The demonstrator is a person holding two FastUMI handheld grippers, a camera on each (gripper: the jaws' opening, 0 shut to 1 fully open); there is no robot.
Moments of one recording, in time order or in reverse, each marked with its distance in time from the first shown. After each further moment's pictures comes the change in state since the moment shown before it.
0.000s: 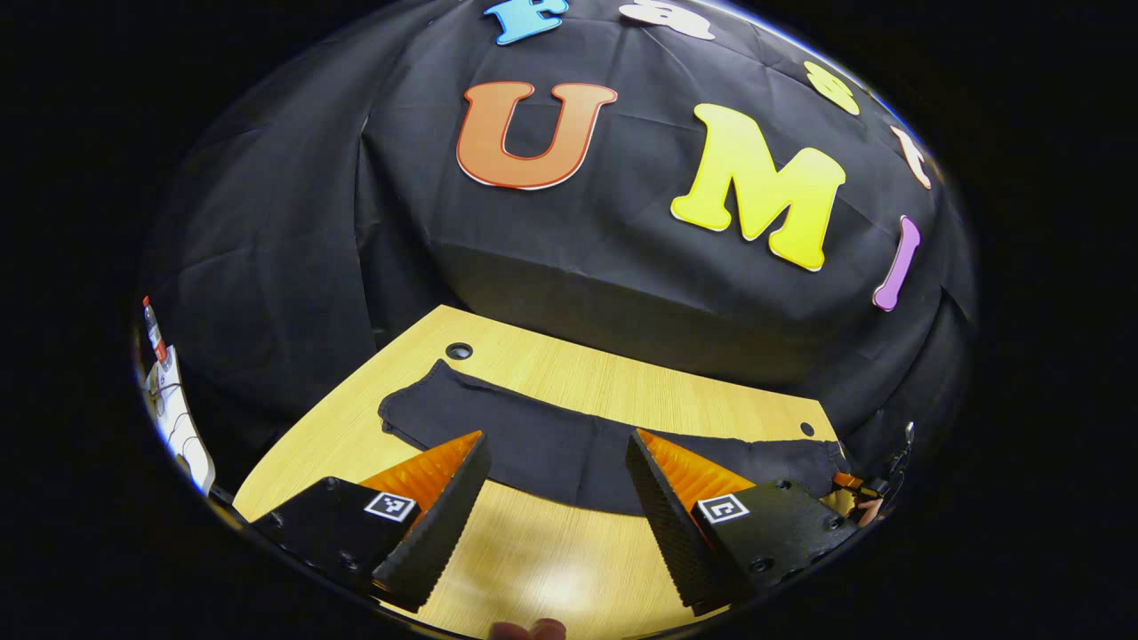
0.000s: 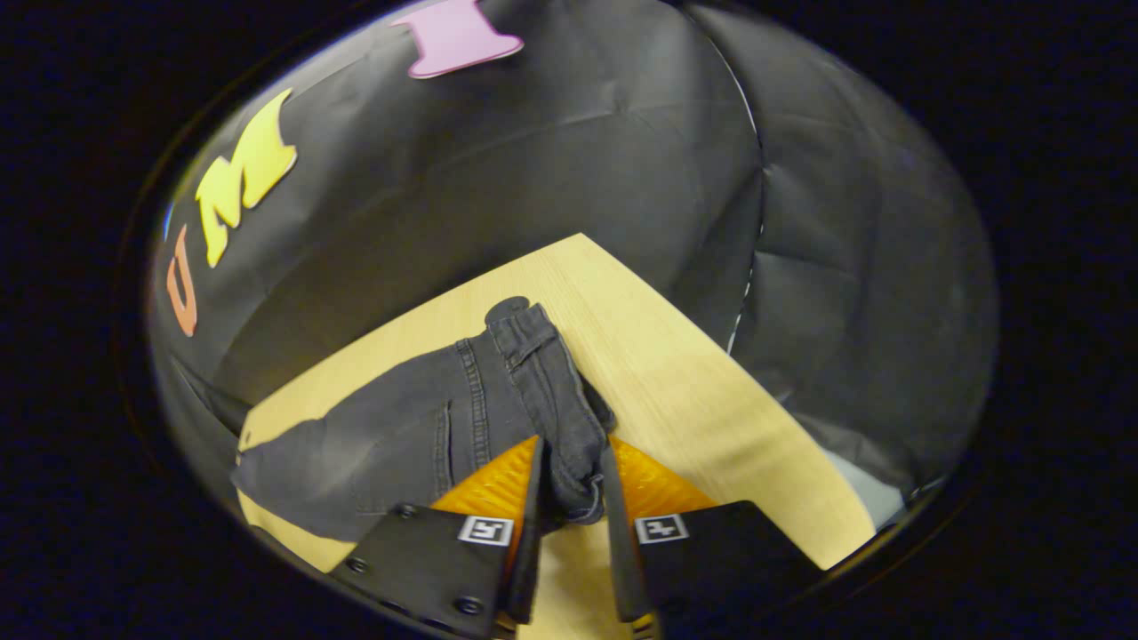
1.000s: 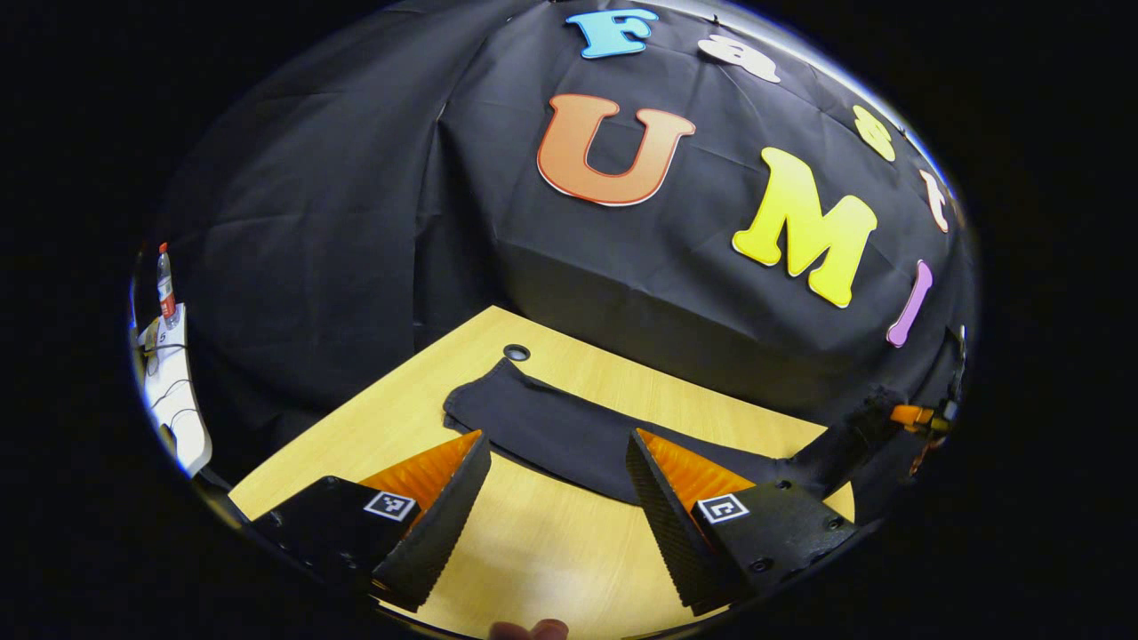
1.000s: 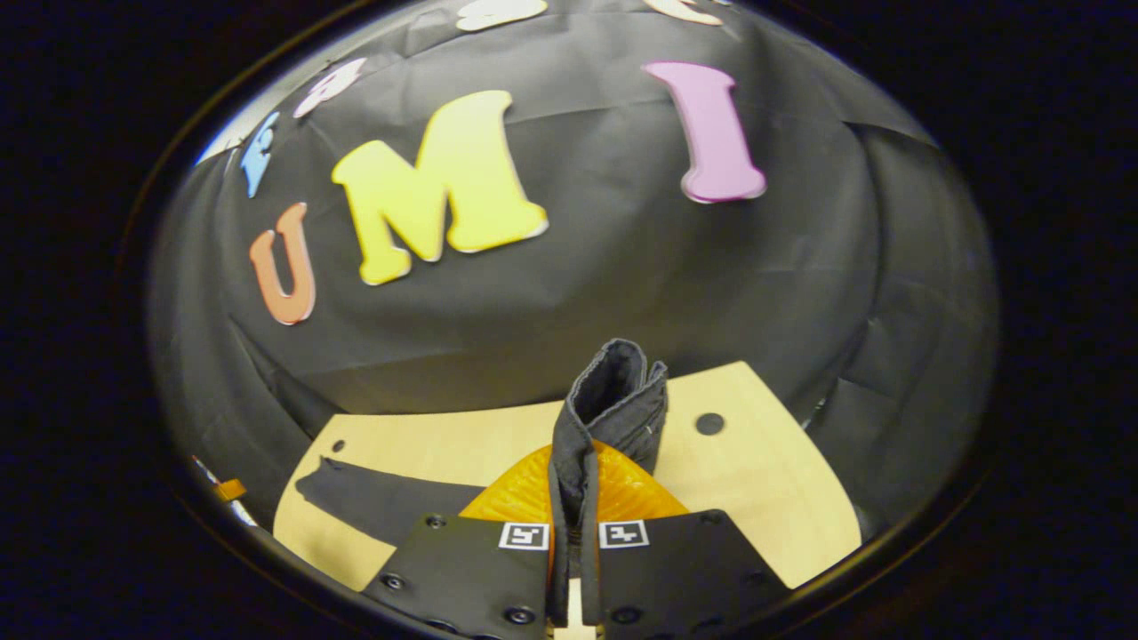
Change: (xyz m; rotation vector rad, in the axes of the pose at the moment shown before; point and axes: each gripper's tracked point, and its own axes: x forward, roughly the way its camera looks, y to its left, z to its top) left arm -0.026 0.115 -0.012 -0.089 -0.091 0.026; right arm -0.176 0.316 0.053 -0.312 -0.150 0.228
